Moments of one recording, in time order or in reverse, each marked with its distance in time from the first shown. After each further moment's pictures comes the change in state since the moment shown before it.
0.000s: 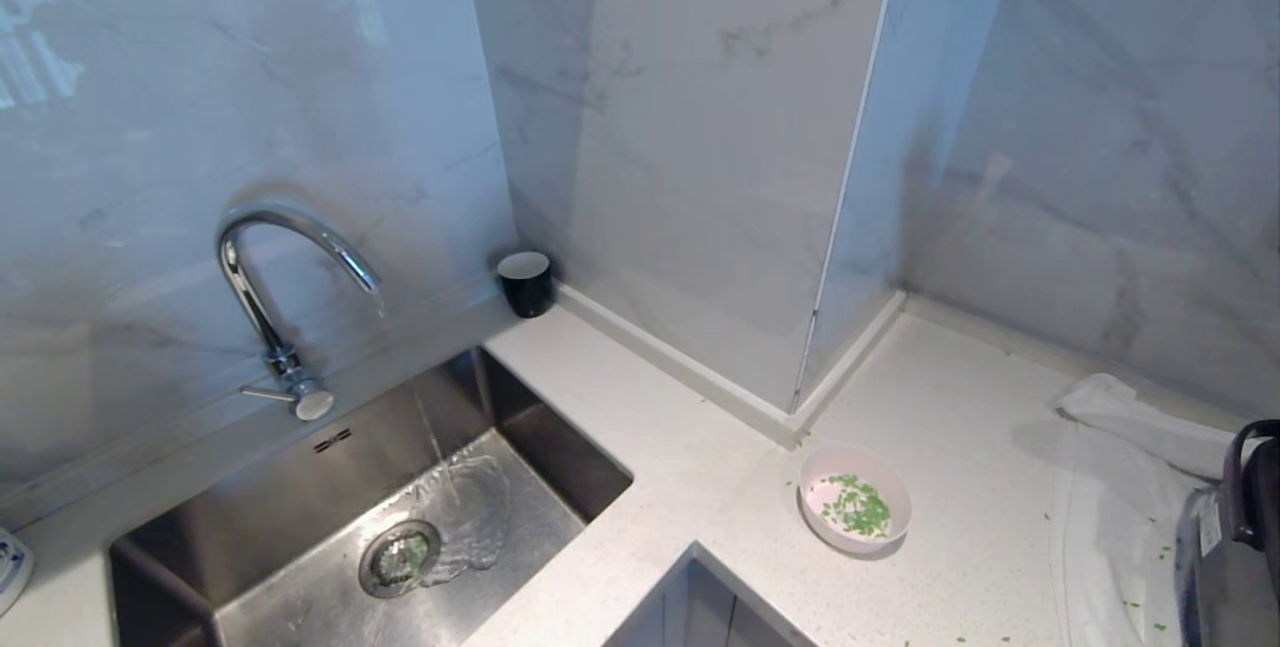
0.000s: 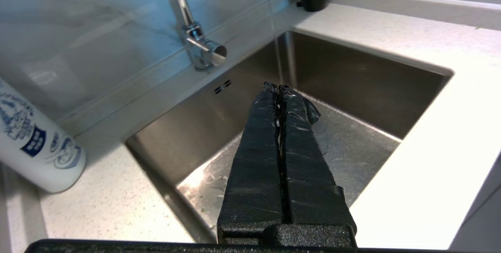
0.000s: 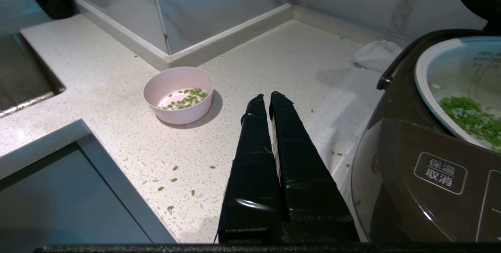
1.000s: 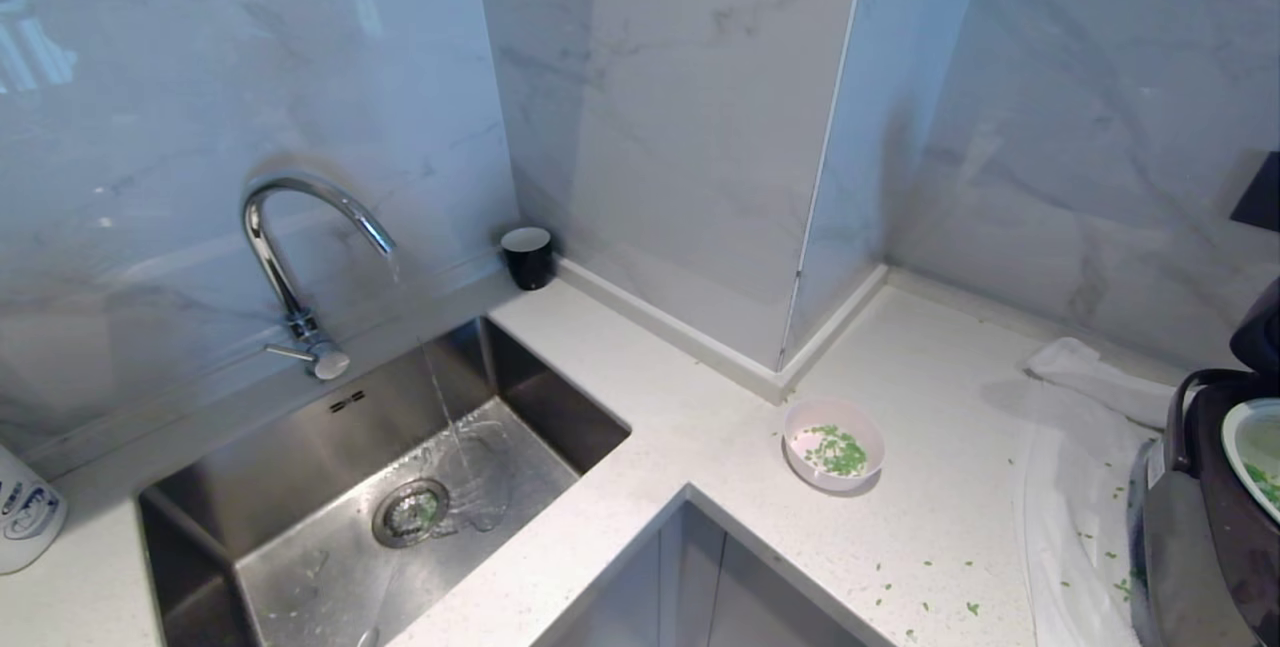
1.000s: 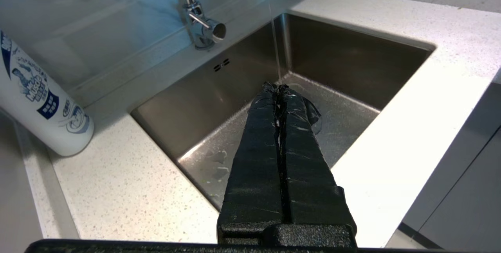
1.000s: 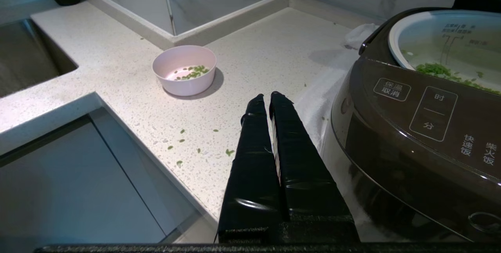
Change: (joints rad) left arm 0.000 0.000 -0.001 0.004 0.000 -0.002; right arm 0.000 0.000 0.000 0.000 0.000 -0.001
